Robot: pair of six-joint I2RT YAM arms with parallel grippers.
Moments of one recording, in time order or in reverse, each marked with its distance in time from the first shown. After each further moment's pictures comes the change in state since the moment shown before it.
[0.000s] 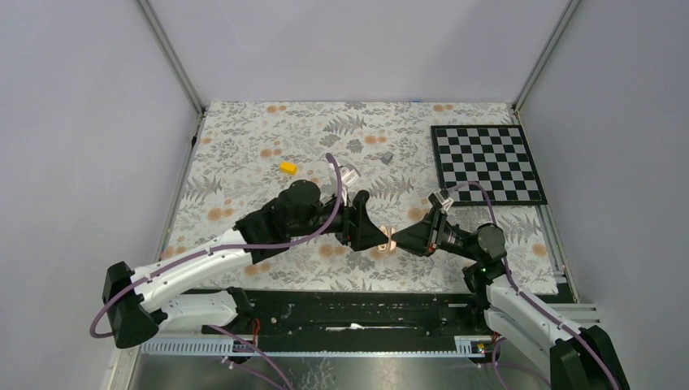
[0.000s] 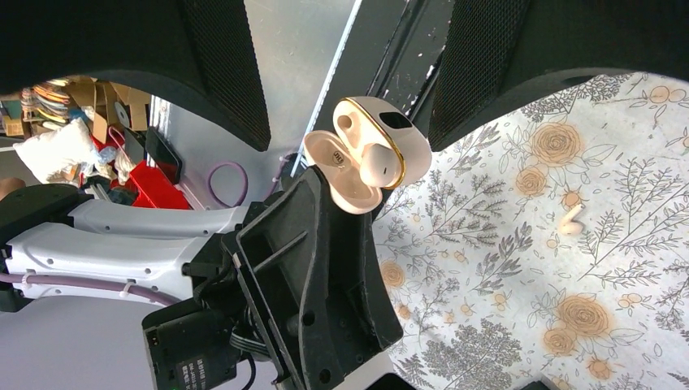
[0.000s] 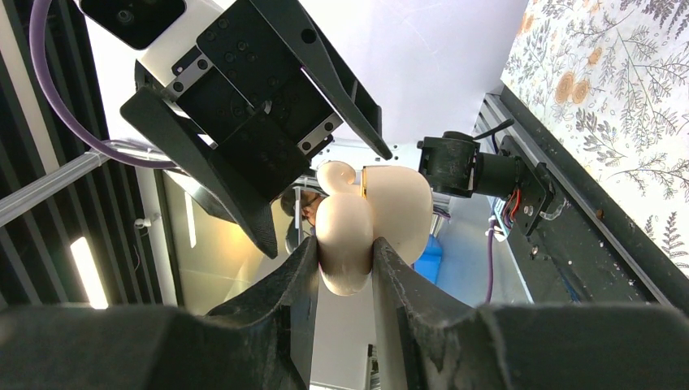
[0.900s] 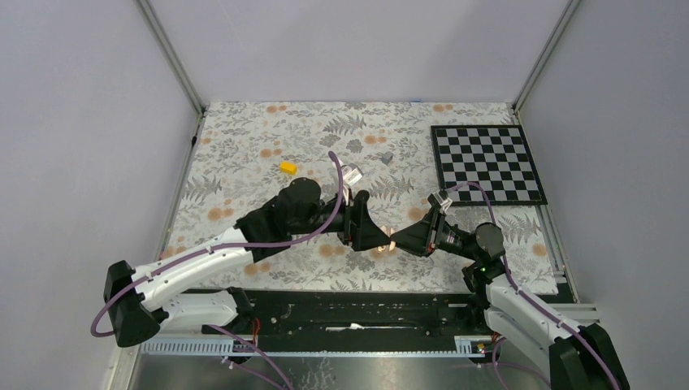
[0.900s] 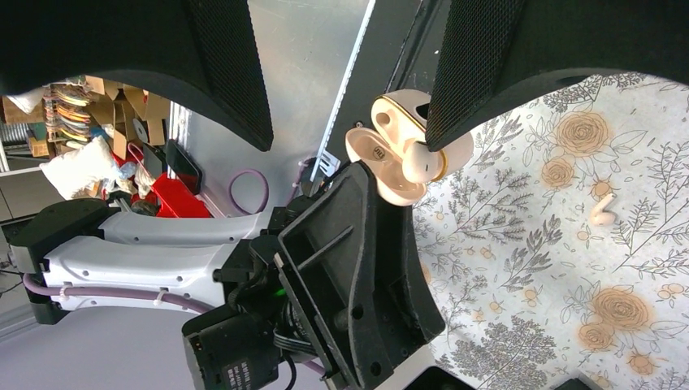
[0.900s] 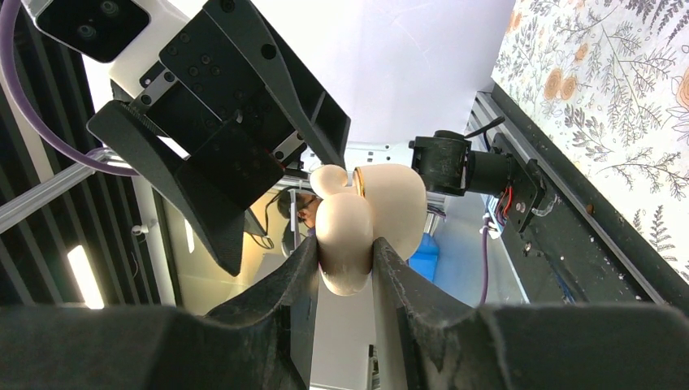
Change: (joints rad) left arm 0.000 0.021 0.013 0.030 0.058 -0.011; right arm 0.000 0.008 0.000 -0.029 0.000 -0.015
